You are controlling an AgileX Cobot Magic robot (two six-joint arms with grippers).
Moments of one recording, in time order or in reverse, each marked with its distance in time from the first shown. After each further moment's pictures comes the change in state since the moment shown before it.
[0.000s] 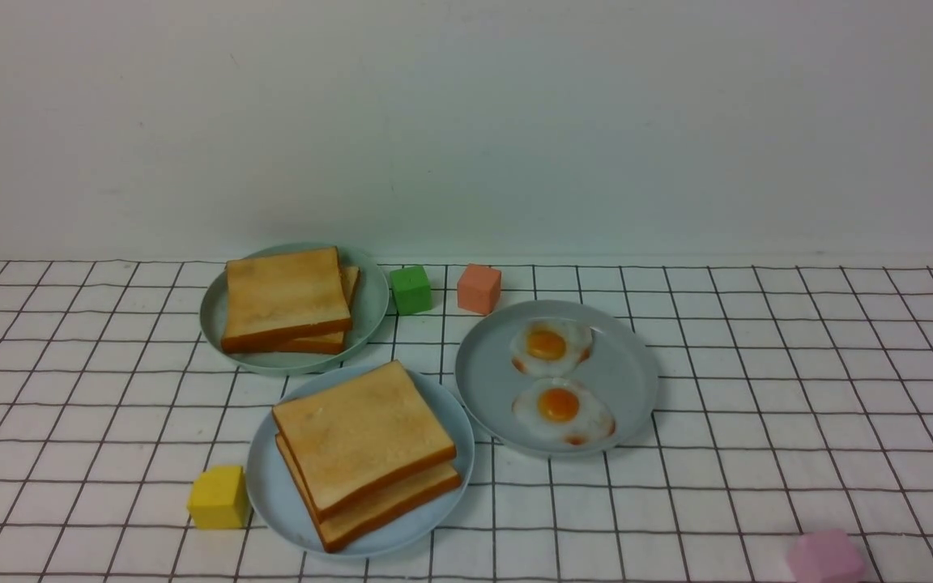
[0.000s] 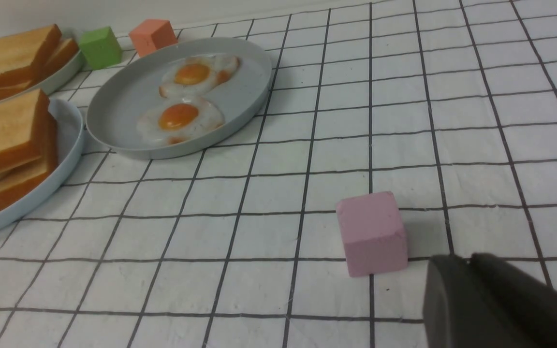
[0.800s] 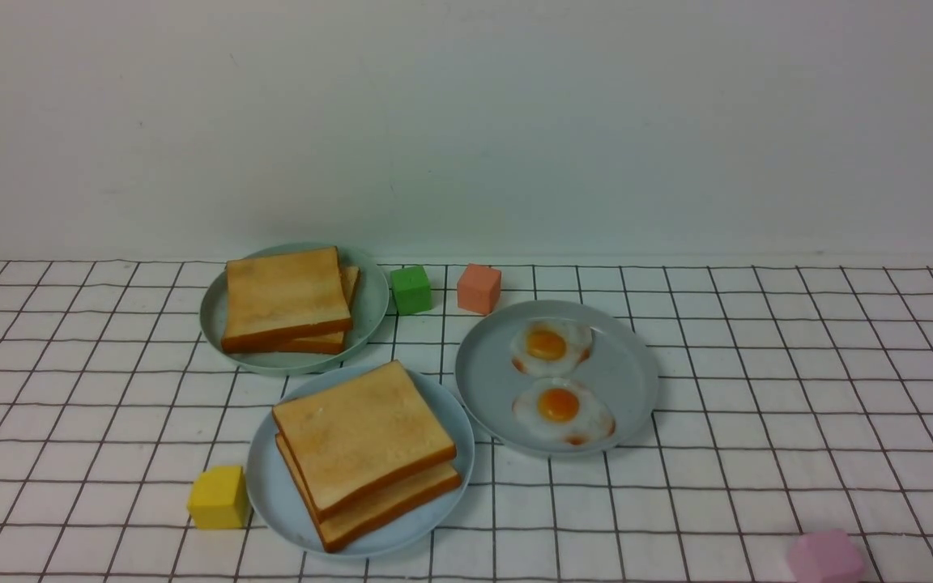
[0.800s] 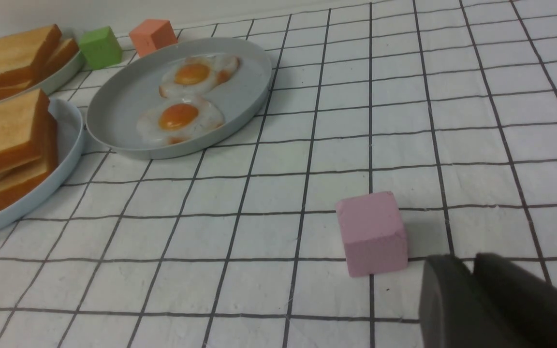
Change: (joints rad) right arm 0.000 0.000 0.000 0.000 0.000 0.000; left arm 0.000 0.000 0.000 0.000 0.000 0.000
